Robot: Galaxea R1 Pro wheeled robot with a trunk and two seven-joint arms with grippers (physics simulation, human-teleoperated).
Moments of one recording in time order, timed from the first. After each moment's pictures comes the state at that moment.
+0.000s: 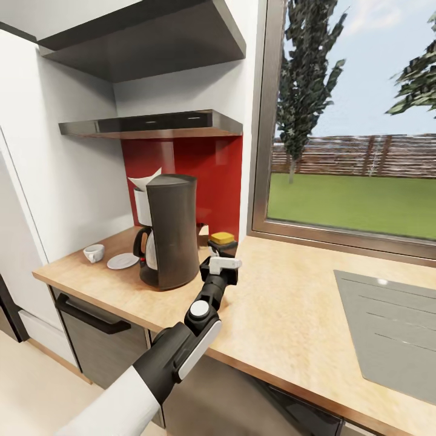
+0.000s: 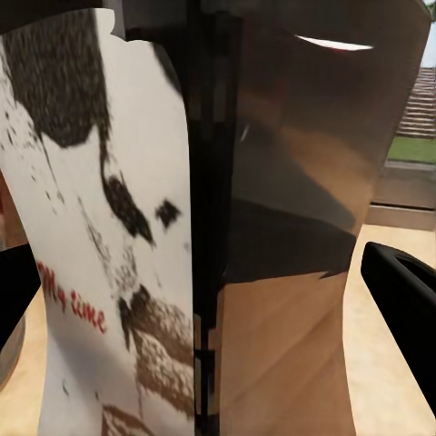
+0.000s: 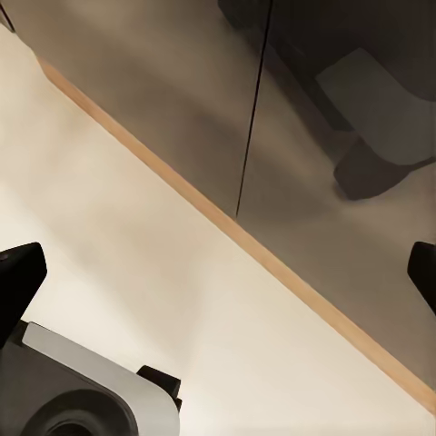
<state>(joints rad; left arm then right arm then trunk) -0.68 -0.17 -0.67 -1.11 0.33 0.07 0.43 0.06 -0.27 0.20 0.05 -0.19 -1.04 0.42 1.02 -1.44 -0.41</state>
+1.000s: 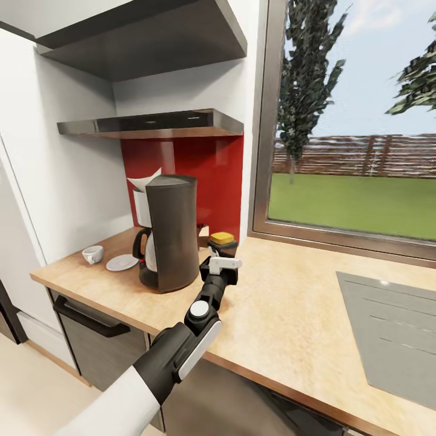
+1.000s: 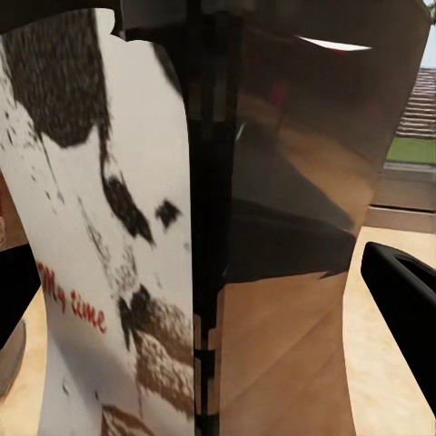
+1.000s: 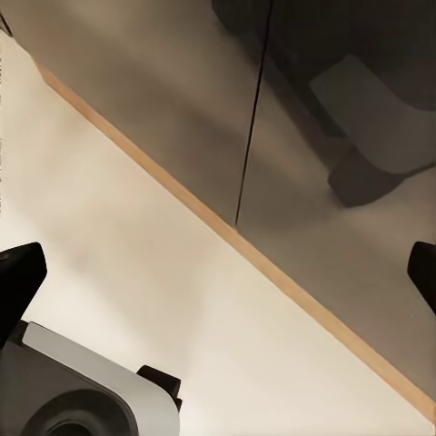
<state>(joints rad) -0.68 -0.17 -0.67 -1.11 0.33 0.07 0.43 0.06 -0.27 0.20 0.05 -0.19 -1.04 0.42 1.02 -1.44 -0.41</state>
